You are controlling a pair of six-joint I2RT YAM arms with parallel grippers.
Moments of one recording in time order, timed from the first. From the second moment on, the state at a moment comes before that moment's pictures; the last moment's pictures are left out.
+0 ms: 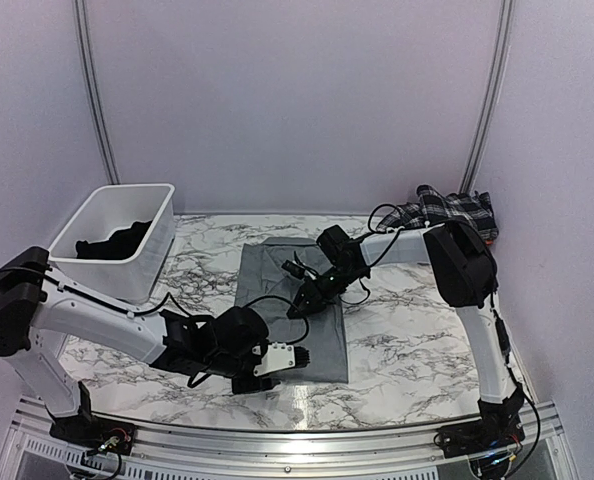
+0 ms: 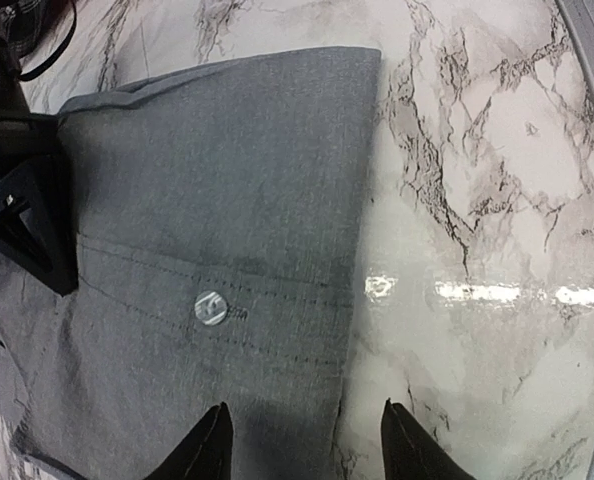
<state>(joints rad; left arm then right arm) -1.20 1.64 0.83 -0.08 -0.09 0.39 0.60 2.35 1.69 -0.56 -0.90 0.05</state>
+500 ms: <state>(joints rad) -1.25 1.76 0.92 -0.08 -0.26 0.59 0.61 2.35 1.68 -0.55 -0.90 0.05</state>
